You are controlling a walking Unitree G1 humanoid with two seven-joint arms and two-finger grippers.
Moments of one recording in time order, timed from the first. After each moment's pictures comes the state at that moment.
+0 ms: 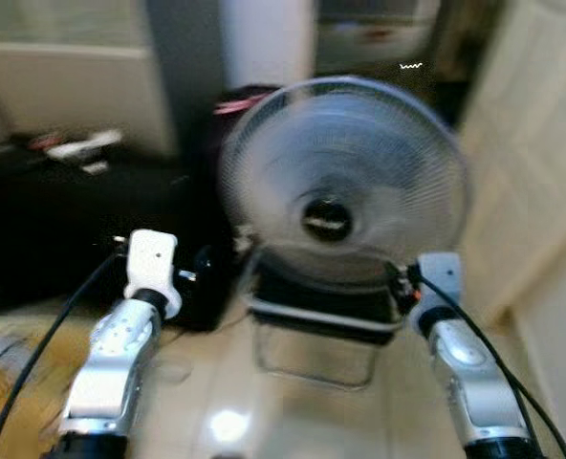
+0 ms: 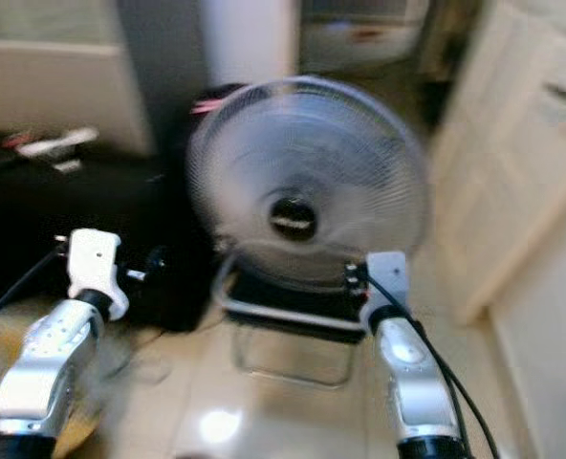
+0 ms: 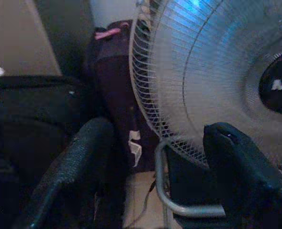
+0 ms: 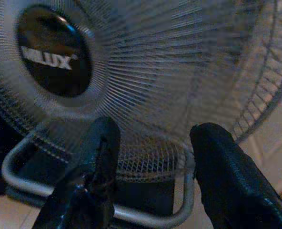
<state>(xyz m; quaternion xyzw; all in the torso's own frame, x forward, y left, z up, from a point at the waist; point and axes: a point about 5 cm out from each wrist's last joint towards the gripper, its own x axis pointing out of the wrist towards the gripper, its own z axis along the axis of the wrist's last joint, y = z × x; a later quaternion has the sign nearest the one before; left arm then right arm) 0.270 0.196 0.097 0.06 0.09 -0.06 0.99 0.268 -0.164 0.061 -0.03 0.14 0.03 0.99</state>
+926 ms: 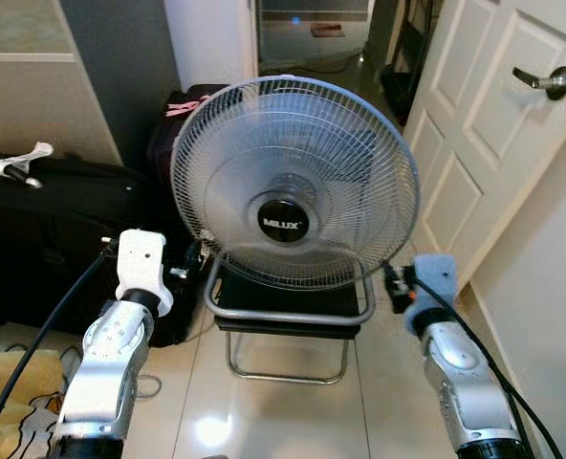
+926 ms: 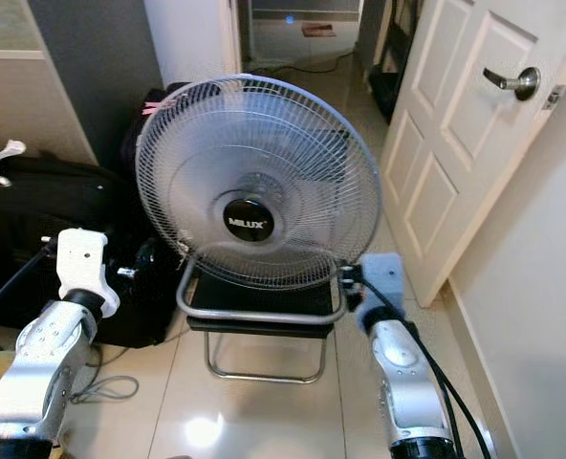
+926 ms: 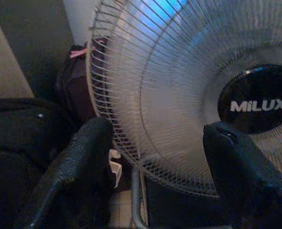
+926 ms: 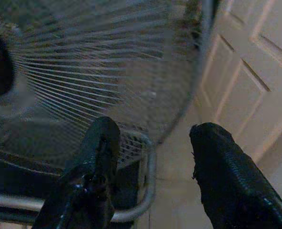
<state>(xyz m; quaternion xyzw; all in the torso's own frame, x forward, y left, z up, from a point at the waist) 0.269 0.195 0.100 0.06 0.05 -0.06 0.99 0.267 -0.174 0.059 -0.03 0.12 0.00 0.99</state>
